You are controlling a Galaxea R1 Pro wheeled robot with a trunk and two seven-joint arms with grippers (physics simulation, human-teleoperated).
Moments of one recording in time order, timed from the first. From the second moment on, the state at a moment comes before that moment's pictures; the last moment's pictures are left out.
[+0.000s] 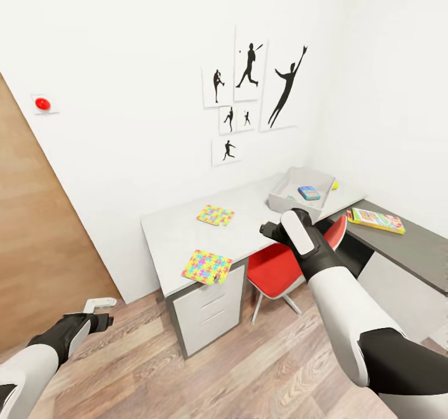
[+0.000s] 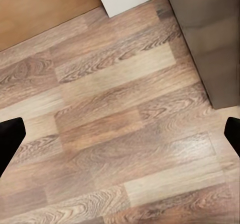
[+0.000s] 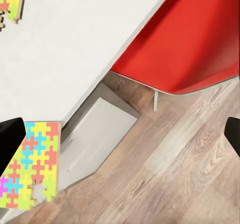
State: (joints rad) left arm -0.78 0.27 0.07 -0.24 -0.01 0.30 0.00; right arm -1.06 0.09 0.12 -0.83 -0.84 0.80 -0.76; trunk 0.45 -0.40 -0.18
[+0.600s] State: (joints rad) left arm -0.78 0.27 0.07 -0.24 -0.01 0.30 0.00; right arm -1.04 0.08 0.12 -0.81 -0.83 0.80 -0.76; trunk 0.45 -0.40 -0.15
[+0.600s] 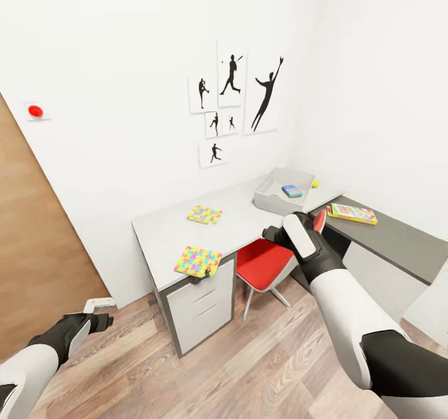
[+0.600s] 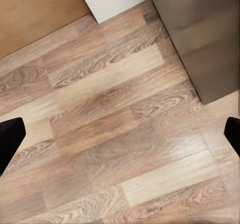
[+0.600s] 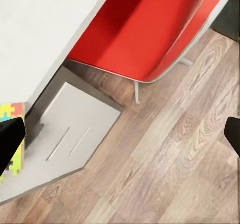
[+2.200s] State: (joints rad) left arm -0.78 0.26 0.07 -0.25 -0.01 0.30 0.00; right arm -0.76 0.09 0.29 -0.30 -0.84 0.31 -0.52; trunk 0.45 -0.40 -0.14
